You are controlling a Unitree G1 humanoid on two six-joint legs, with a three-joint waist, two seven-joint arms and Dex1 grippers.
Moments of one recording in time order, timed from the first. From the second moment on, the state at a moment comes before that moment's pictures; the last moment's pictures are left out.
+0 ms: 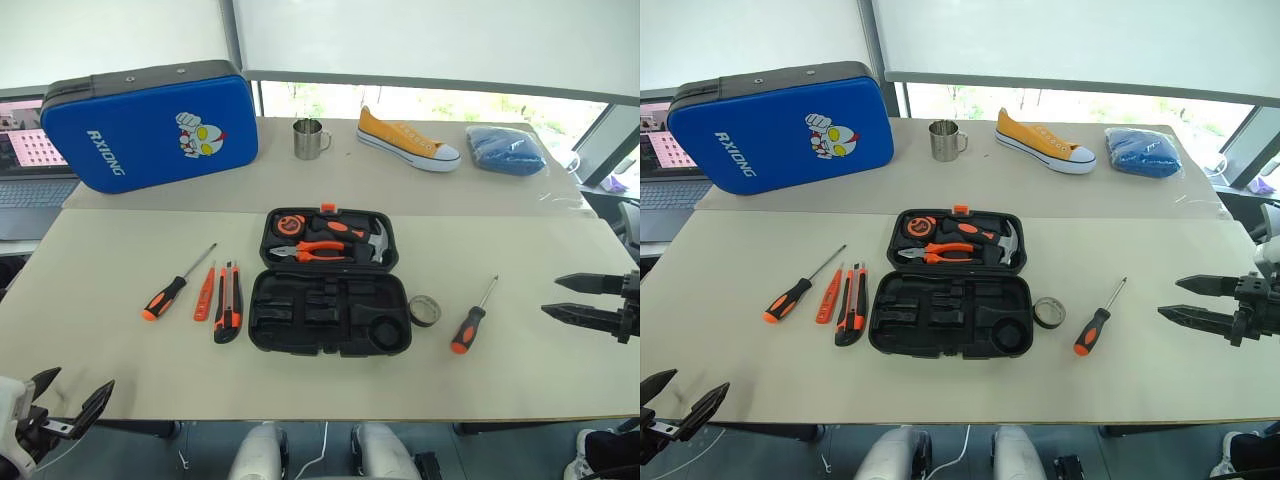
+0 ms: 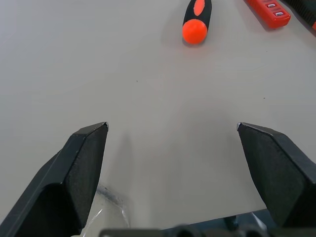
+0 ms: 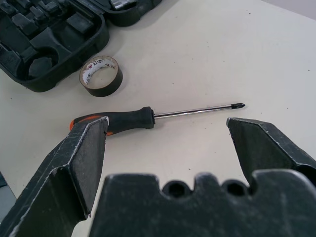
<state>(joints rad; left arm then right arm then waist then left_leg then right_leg) 0.74 0.52 0.80 -0.45 -0.48 0.33 -0.74 -0.23 -1.13 -0.33 0.52 0.45 0.29 1.50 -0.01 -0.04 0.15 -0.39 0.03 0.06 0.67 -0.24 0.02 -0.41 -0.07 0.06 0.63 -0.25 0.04</state>
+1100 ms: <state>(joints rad) -0.20 1.12 0.10 -0.19 -0.48 1.09 -0.66 -0.32 -0.96 -0.28 -0.62 1.00 0.66 1.09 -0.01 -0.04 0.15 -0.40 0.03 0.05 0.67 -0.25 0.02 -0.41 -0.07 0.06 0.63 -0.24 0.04</state>
